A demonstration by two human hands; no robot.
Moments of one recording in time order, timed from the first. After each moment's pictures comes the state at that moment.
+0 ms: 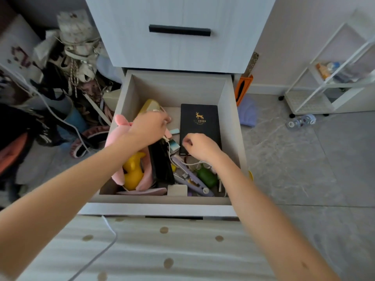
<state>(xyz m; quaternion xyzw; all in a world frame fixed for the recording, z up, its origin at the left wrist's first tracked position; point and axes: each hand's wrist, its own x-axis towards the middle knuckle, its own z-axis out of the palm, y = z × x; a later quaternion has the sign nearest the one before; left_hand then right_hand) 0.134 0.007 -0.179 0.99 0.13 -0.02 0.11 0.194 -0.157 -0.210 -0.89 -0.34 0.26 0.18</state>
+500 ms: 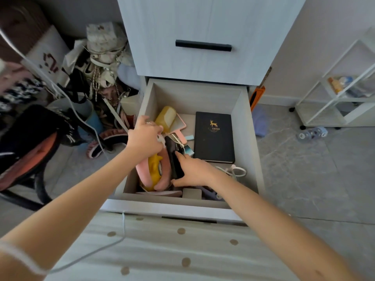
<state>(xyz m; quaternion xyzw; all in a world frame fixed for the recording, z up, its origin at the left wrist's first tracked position) 0.079 0.037 -0.181 0.97 0.23 -0.07 0.10 0.136 -0.133 -0.214 -0.82 -0.48 0.29 0.09</state>
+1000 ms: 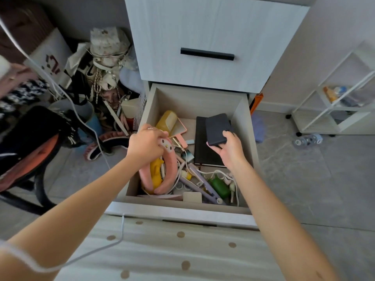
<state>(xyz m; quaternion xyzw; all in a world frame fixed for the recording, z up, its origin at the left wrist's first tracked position) 0.068 0.038 -0.181 0.96 0.23 0.04 0.17 0.202 -0.157 -0.195 -0.52 0.13 0.31 0.79</state>
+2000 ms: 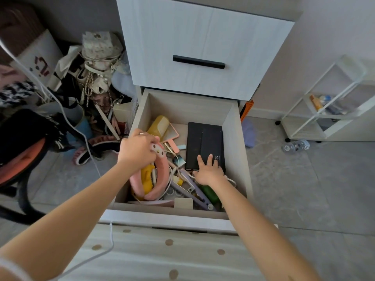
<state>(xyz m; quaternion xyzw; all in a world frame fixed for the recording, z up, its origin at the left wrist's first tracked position) 0.071 0.035 -0.184 0.96 0.24 0.04 0.13 0.181 -0.155 -0.235 -0.91 -0.24 0.32 -0.05</state>
